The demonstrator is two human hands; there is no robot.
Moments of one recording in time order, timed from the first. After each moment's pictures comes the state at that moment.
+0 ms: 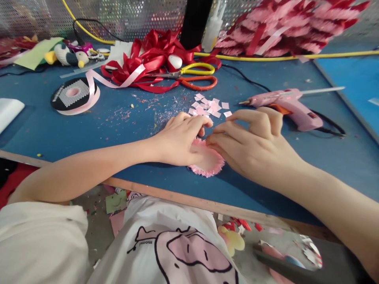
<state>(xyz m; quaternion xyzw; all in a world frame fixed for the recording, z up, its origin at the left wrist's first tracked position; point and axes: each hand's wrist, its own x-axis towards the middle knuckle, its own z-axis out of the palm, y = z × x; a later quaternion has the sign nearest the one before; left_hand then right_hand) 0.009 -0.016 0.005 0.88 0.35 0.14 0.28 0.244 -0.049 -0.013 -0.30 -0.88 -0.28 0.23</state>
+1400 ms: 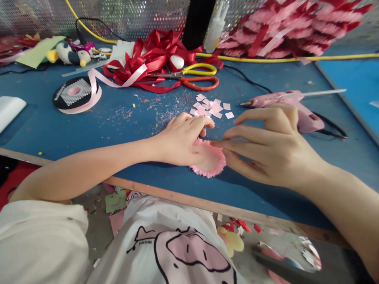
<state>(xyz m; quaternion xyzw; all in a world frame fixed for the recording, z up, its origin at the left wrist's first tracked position) 0.009 -0.020 0.013 0.88 0.36 0.12 0.28 0.257 -0.051 0.012 -0.25 -0.92 -0.15 0.25</state>
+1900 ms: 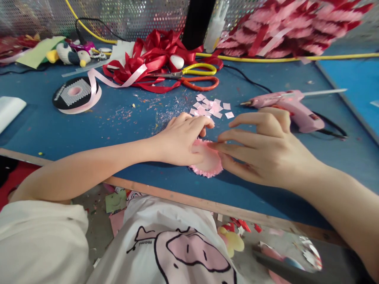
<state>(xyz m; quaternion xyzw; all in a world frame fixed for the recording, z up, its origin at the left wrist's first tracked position) 0.009 -0.019 0.012 0.89 0.35 0.12 0.28 0.253 -0.048 0.011 -0.21 -0.92 -0.18 0.26</state>
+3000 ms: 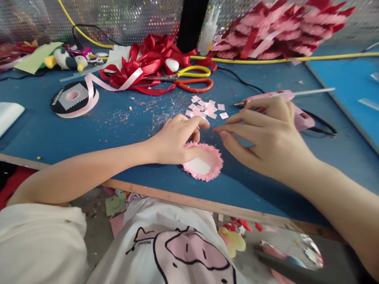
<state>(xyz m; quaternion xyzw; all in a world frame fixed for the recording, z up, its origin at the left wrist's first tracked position) 0.006 -0.020 0.016 0.87 0.35 0.16 0.30 0.259 -0.040 -0.002 -0.36 -0.87 -0.13 0.30</state>
